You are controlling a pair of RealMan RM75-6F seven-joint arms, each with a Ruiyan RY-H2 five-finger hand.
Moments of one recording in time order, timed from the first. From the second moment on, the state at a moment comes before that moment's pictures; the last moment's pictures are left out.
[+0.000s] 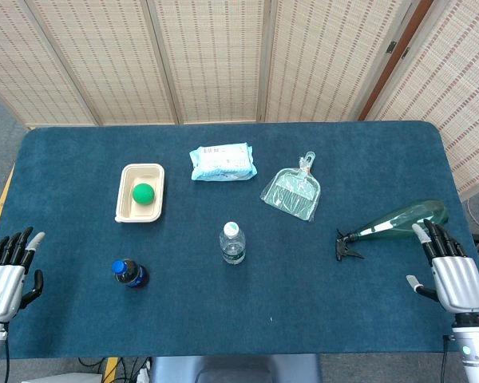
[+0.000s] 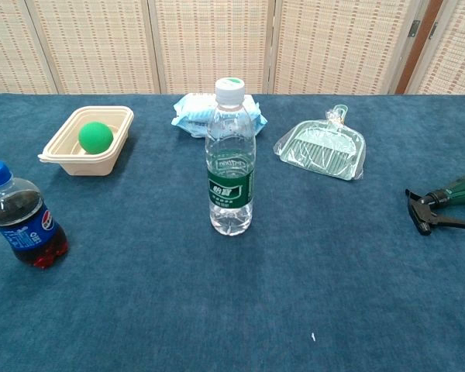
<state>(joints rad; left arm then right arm) -0.12 -1.15 -0.06 -1.57 1.45 1.45 0.13 0.09 -1.15 0.06 -1.59 -1.46 1.44 -0.14</state>
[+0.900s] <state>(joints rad) -0.12 -1.14 -0.06 -1.60 1.46 1.46 0.14 0.09 -1.15 0.06 -1.58 -1.46 1.42 -0.15</state>
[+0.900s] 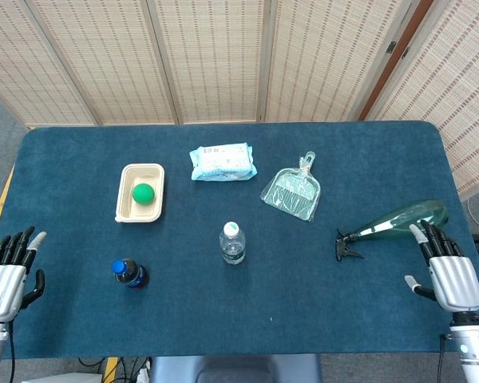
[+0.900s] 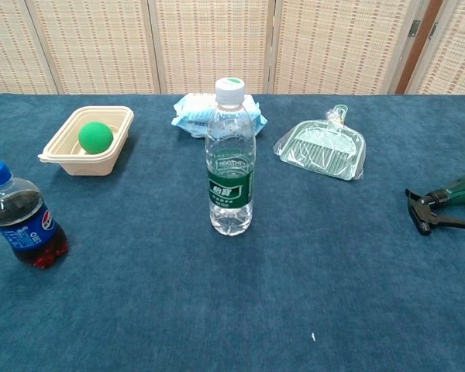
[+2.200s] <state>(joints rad) -0.17 -1.16 -0.09 -1.58 1.46 1.43 0.13 0.34 -1.06 0.13 -1.57 -1.19 1.04 -0.44</state>
